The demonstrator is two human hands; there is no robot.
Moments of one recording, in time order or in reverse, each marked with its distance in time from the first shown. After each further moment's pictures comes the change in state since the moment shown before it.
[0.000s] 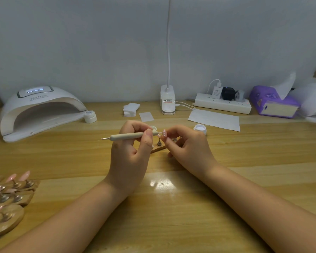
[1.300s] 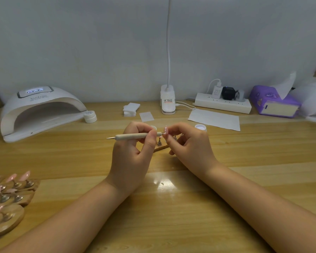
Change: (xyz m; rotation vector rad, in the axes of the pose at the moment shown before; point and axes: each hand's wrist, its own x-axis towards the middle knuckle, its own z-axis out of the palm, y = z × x) left_hand 0.000 0.003 0.000 0.019 -0.062 0.043; right_hand 0.001 -0.002 -0.001 0.021 0.055 -0.043
